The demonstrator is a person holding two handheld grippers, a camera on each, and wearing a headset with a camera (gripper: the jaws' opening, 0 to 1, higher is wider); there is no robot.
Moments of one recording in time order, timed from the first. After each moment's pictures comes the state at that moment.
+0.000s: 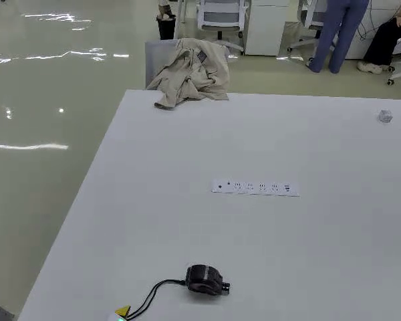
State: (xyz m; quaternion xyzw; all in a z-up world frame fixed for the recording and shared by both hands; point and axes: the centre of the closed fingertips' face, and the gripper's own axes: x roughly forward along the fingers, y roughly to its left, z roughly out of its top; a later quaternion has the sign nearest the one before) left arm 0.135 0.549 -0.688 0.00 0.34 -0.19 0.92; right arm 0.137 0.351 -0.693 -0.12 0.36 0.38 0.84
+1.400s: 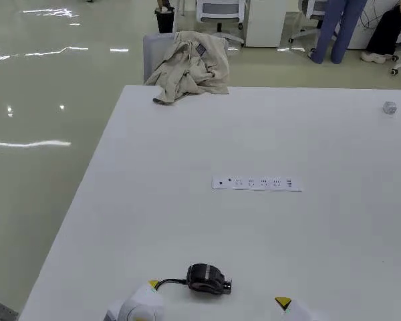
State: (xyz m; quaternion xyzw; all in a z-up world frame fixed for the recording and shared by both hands) left arm 0.190 0.517 -0.719 0.06 0.35 -0.29 0.89; right arm 0.172 0.379 -0.725 -0.19 0.34 0.46 0.80
